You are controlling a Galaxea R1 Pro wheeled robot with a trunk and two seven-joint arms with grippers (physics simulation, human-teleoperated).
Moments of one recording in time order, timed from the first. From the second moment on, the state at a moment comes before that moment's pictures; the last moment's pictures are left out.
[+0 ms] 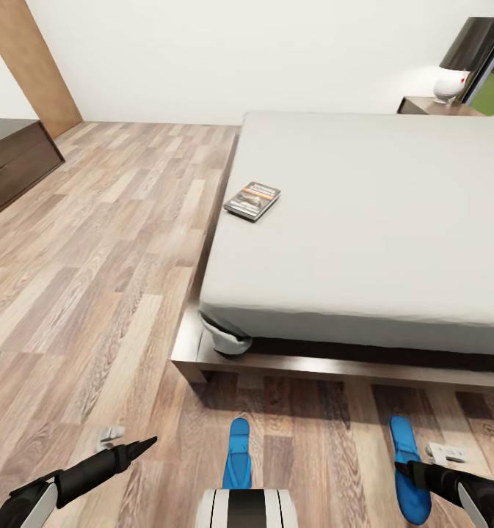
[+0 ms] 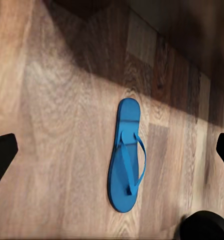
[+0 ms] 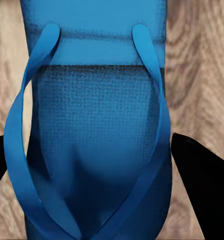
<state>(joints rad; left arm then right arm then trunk) -0.37 0.30 0.08 -0.61 0.43 0.27 -0.93 -0.44 -0.33 -0.28 -0.49 0.02 0.31 0.34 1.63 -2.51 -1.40</state>
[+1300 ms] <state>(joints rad) -0.37 0.30 0.08 -0.58 0.43 0.27 -0.93 -0.44 -0.33 -0.28 -0.50 0.02 0.31 0.35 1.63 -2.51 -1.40</state>
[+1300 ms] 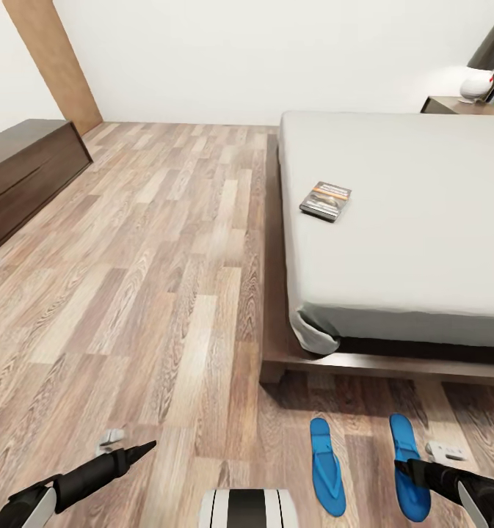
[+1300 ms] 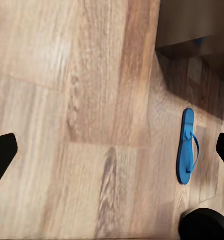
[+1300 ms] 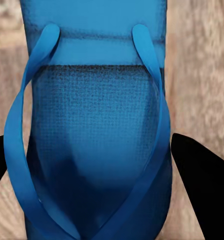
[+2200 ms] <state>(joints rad) -0.37 0.29 0.08 -0.58 0.43 0.26 -0.92 -0.44 -0.33 -0.28 -0.50 0.02 0.31 0.35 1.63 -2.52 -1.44</state>
